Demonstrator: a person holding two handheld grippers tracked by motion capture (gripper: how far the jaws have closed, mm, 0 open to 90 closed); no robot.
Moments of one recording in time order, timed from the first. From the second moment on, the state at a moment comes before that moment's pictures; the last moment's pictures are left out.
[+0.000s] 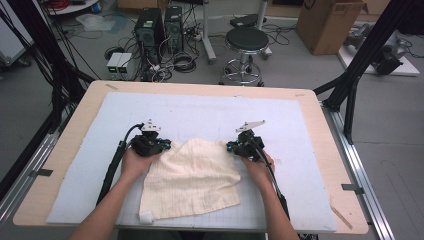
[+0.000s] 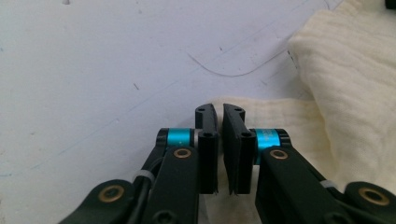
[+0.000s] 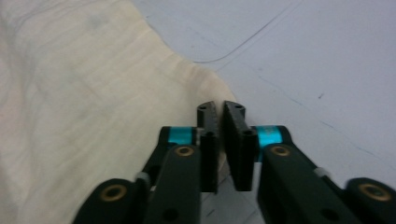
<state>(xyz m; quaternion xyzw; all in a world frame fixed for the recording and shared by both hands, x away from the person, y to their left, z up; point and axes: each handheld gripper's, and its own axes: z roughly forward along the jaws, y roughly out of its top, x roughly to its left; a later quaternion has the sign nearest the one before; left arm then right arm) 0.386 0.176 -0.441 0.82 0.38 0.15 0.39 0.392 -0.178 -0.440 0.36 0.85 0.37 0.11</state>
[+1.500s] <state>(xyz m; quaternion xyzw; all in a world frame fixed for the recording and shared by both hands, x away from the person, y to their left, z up) 0.375 0.208 -0.408 0.77 0.41 0.17 0.46 0.362 -0.198 -0.398 0.37 0.82 0.42 0.14</state>
